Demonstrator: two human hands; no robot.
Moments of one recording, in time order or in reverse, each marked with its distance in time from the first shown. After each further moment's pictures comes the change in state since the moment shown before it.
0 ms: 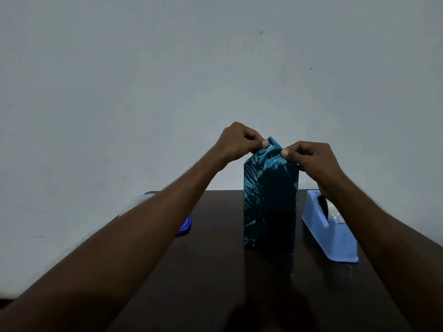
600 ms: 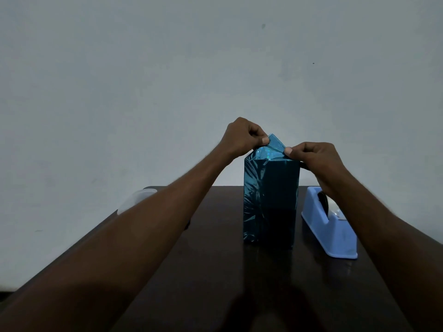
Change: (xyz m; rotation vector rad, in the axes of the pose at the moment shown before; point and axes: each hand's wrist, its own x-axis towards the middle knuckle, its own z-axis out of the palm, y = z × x) left_hand 0.012 -0.006 0.013 0.069 0.074 0.003; right_hand 0.000 0.007 -0.004 0.087 0.019 0.130
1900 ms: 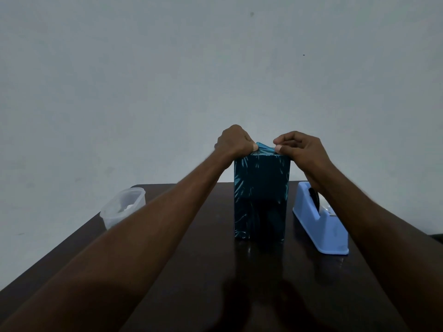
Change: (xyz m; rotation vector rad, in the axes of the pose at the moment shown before) left_hand 0.008 -0.008 0.027 0.145 0.011 -0.240; right_hand 0.012 0.012 0.001 -0.089 0.014 -0.069
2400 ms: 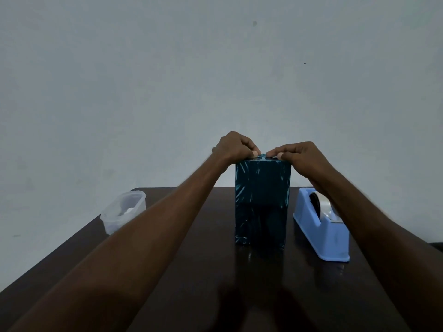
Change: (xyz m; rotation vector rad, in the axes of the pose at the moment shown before) left_hand -0.001 -0.009 -0.007 -0.127 -0.112 0.021; right_hand 0.006 -0.008 0.000 -0.230 -0.121 0.000
